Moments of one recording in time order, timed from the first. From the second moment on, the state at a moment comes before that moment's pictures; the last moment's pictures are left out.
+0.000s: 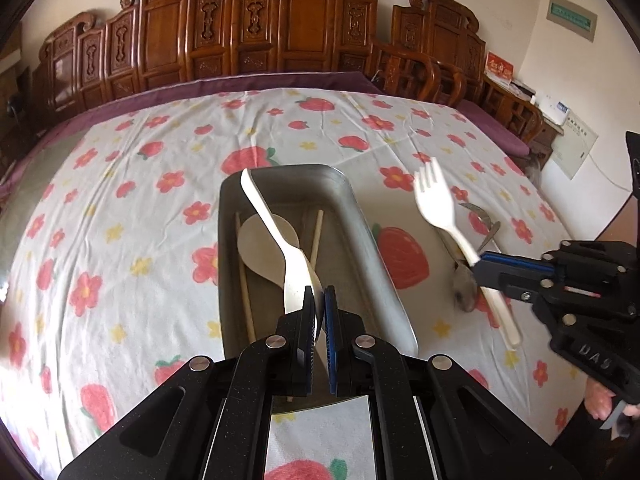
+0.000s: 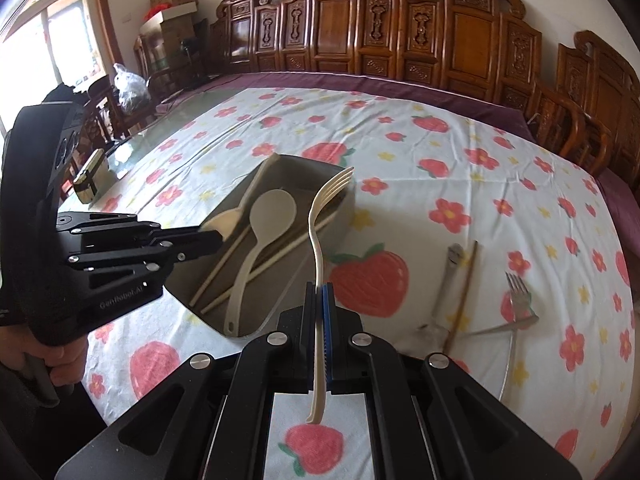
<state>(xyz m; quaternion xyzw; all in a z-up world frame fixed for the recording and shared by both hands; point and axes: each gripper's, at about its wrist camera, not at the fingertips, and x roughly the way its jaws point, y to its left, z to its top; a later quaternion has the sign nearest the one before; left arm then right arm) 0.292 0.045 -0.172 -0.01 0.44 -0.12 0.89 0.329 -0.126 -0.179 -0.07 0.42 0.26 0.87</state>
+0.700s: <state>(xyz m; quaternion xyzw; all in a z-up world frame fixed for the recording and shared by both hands) 0.292 0.092 -0.145 -0.04 0.41 -0.09 0.91 0.345 -0.079 -0.181 -0.07 0.43 0.27 0.86</state>
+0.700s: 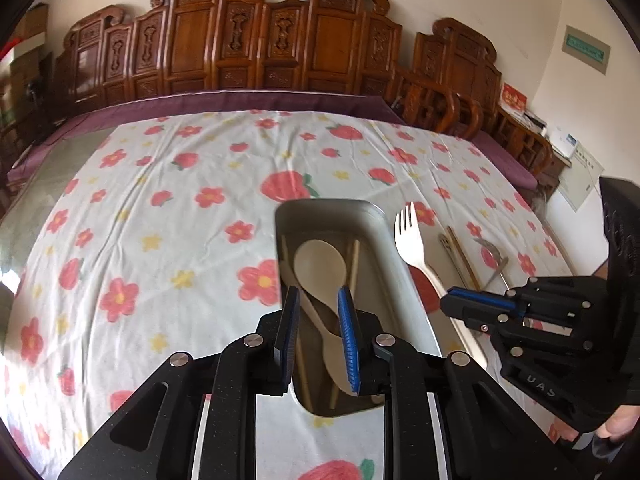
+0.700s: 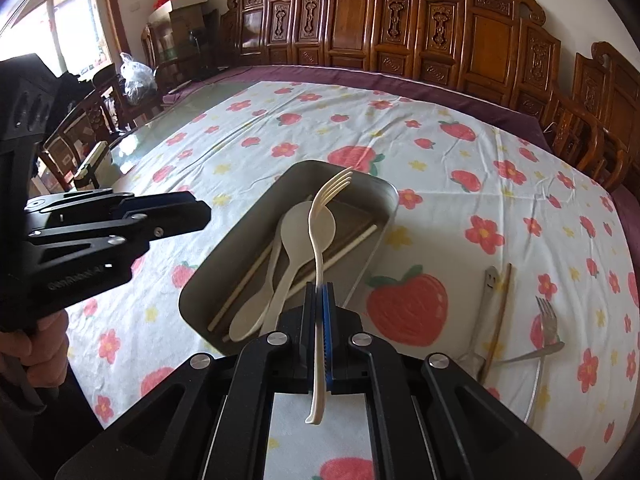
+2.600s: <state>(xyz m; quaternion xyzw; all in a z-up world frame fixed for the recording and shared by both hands) 0.260 -0.010 -0.165 0.02 0.41 -0.15 0.90 0.337 -0.280 -0.248 -0.05 0.46 0.11 0.88</state>
